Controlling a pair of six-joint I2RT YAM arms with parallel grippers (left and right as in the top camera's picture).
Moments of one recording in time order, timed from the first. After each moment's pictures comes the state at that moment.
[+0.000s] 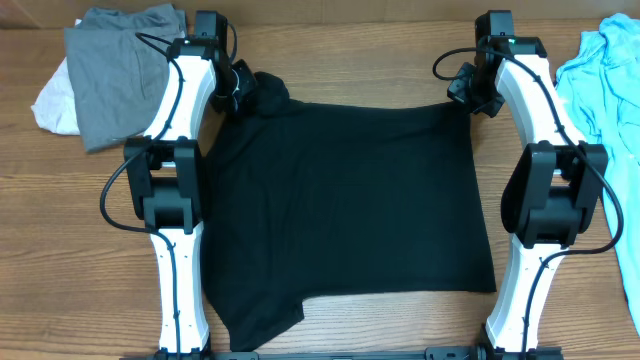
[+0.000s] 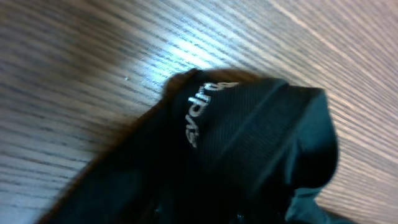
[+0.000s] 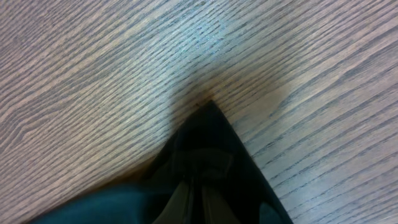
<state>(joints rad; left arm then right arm) -0.05 2.54 2.25 -0.98 0.23 -0.60 -0.02 2.30 2.00 -1.02 0.05 0.57</state>
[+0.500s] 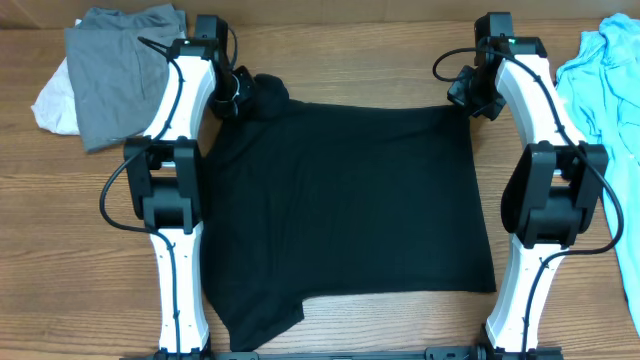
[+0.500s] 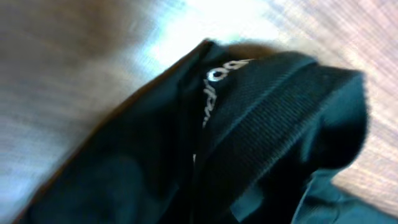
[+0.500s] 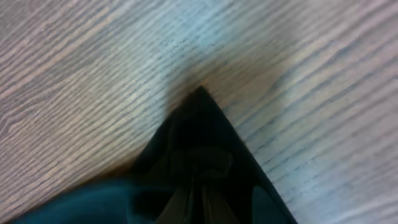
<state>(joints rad) -0.04 2.54 2.25 -1.06 0.26 -0.59 -0.02 2.29 2.00 -1.06 0.05 0.59</state>
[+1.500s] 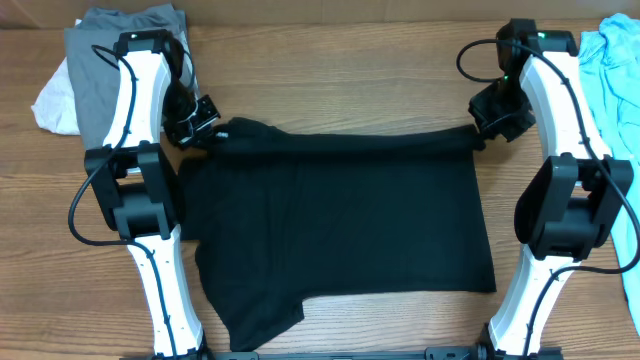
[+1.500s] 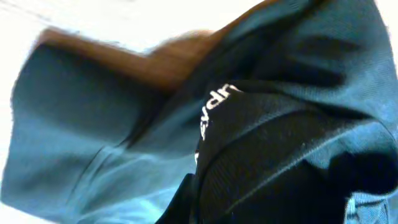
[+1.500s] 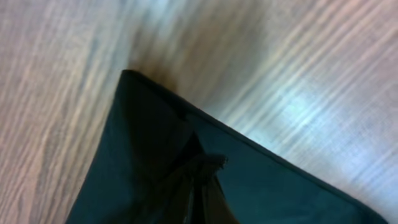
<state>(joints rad) 0.09 2.45 2.25 -1.62 0.28 -0.41 -0.07 2.20 2.00 -1.41 0.05 0.89</state>
